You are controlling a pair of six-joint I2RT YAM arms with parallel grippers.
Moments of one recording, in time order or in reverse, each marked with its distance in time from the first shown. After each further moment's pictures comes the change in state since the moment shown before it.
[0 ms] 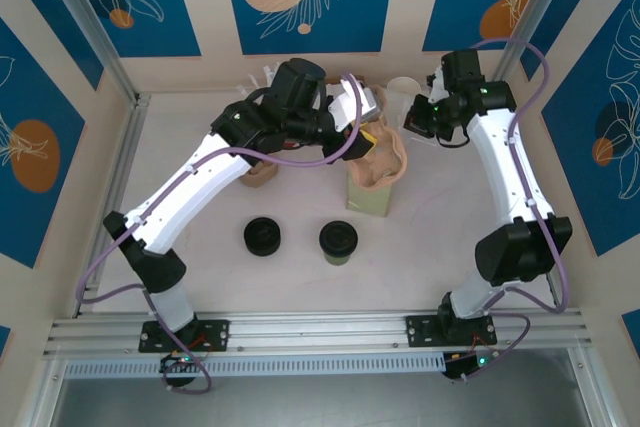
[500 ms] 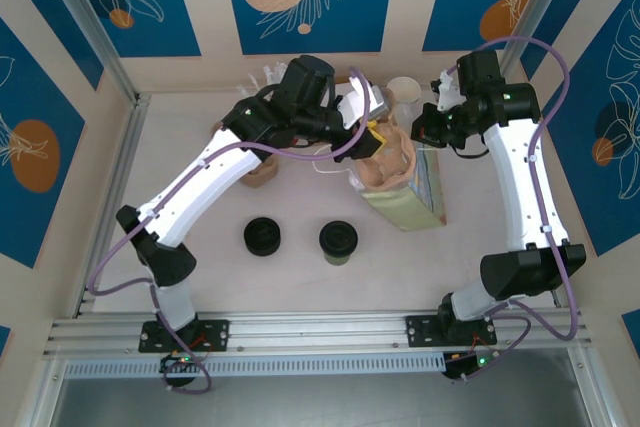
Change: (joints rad) left arm 0.001 0.068 0.064 -0.012 0.074 -0.033; right arm -0.010 -0.076 0.074 -0.224 -0.098 -0.129
